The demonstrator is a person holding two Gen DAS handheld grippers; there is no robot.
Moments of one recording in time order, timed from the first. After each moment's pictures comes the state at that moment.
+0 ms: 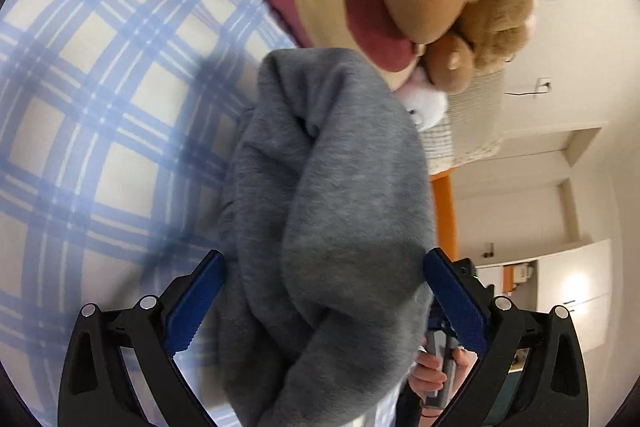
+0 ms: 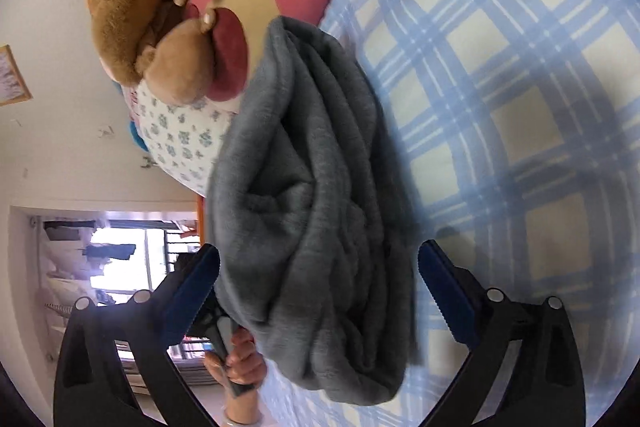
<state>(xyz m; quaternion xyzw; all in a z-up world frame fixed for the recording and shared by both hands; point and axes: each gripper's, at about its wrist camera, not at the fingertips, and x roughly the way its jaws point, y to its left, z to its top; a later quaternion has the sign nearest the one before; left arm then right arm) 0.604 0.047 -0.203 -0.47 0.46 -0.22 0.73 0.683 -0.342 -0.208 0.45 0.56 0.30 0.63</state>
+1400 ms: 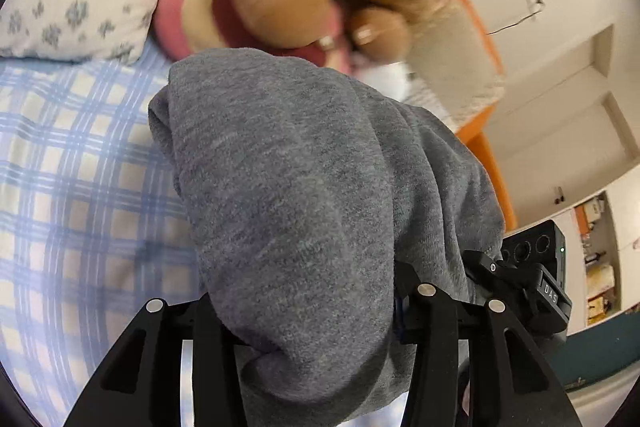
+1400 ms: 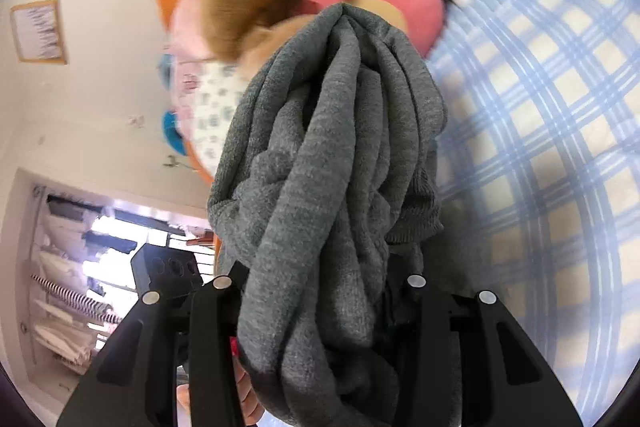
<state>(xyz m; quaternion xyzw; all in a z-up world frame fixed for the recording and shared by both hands) 0.582 -0.027 -0.043 -0.28 0.47 -0.17 0.82 0.624 -0.314 -0.094 0.42 0.48 0.32 0.70</state>
